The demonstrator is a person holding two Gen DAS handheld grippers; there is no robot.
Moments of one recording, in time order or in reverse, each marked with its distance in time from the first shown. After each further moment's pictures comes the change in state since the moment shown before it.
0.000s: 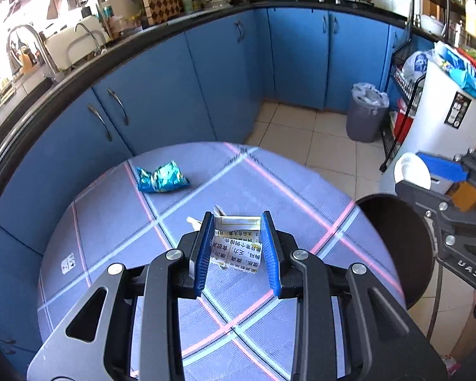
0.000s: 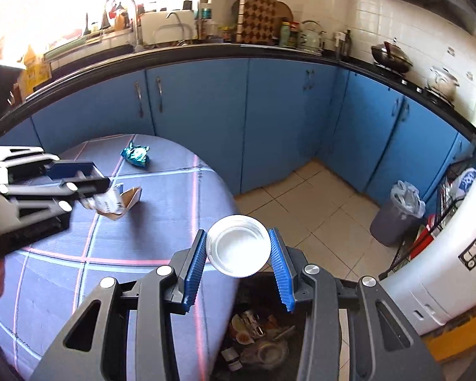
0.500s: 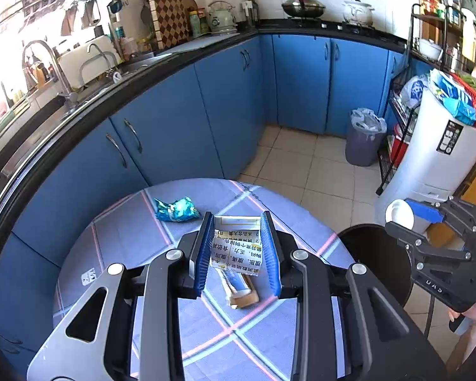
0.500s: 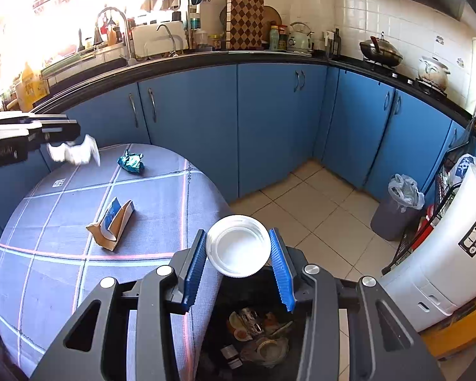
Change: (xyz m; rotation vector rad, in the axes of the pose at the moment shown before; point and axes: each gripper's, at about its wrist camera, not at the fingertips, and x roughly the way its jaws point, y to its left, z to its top) left arm -0.051 -0.003 0.026 -0.018 -0.072 0.009; right arm -0.019 -0.024 -0.012 0.053 -0.032 0.012
